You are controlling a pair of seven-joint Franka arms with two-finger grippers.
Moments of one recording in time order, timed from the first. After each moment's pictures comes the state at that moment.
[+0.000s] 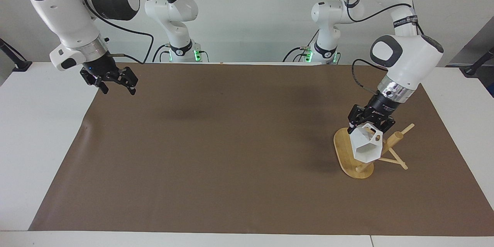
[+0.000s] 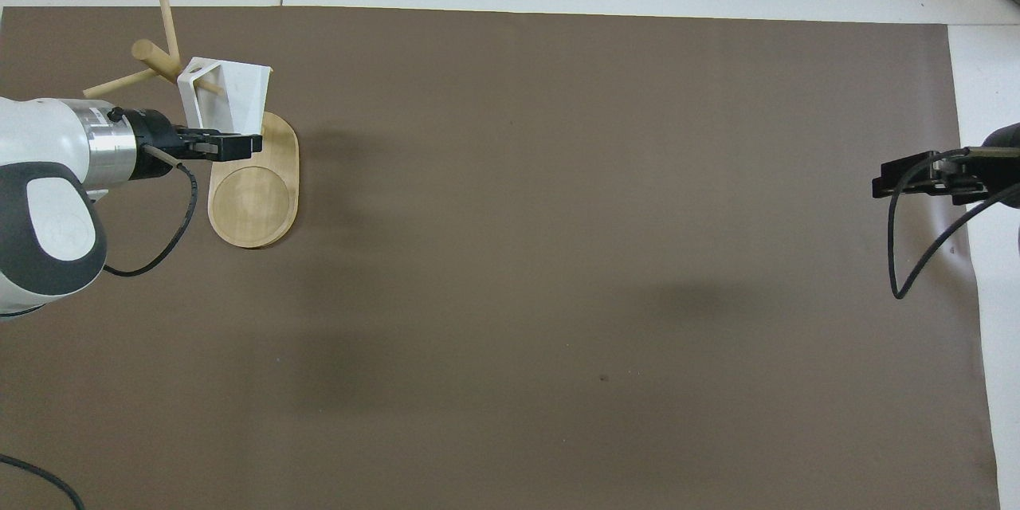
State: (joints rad) left arm -0.02 0.10 -0.06 -1.98 -0.46 2.38 -2.72; right arm -0.06 0.02 -0.05 -1.70 0.04 1.72 -0.03
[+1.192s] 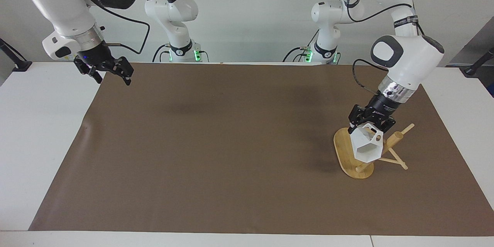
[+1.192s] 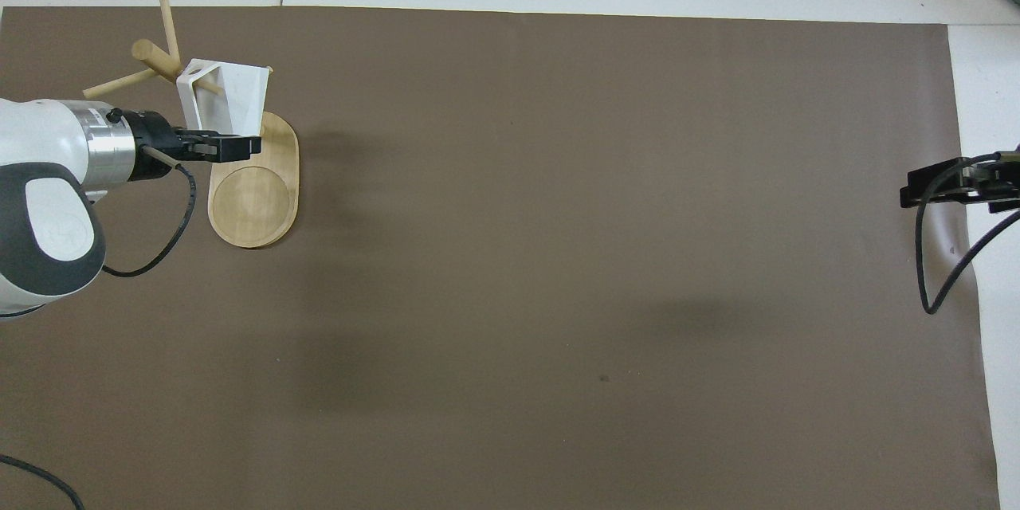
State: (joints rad) left arm -0.02 0.10 -0.06 -1.98 -0.46 2.38 -2.72; right arm -0.06 0.01 -0.04 -1.64 -0.02 1.63 -0.03
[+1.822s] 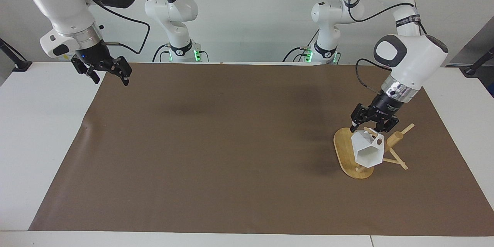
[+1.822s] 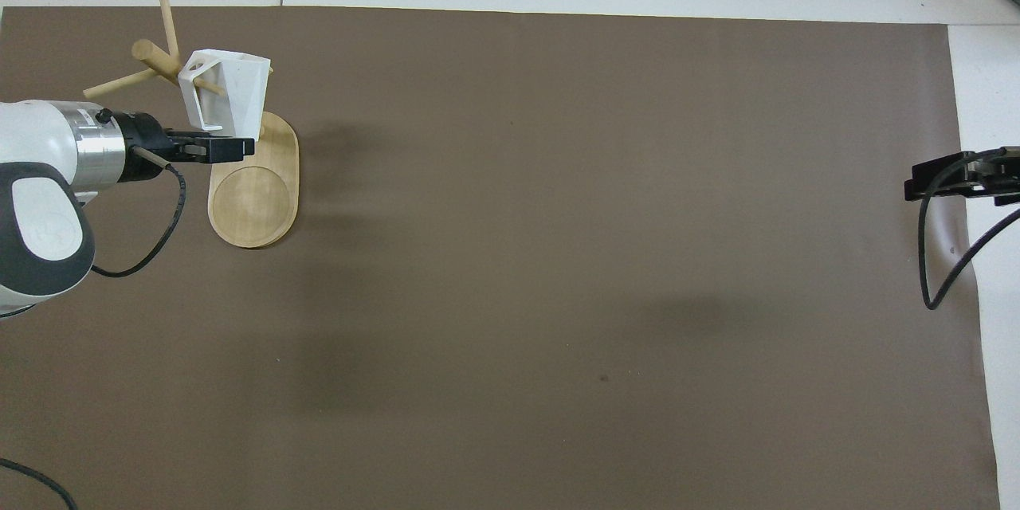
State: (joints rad) left arm 0.00 0.10 -0.06 -1.98 -0.46 2.36 -2.72; right arm -0.06 0.01 -0.04 -1.63 -0.02 1.65 -0.03
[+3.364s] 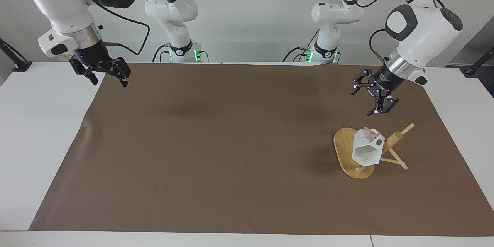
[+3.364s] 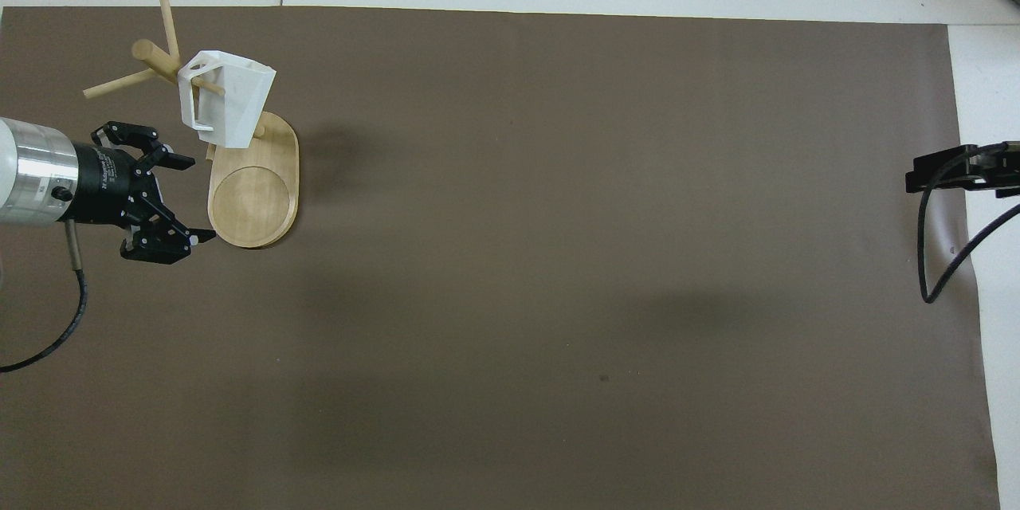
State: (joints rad) left arm 0.03 -0.05 -0.08 -1.94 -0.33 1.95 -1.72; right arm -0.06 0.01 -0.05 -1.63 -0.02 1.68 -0.03
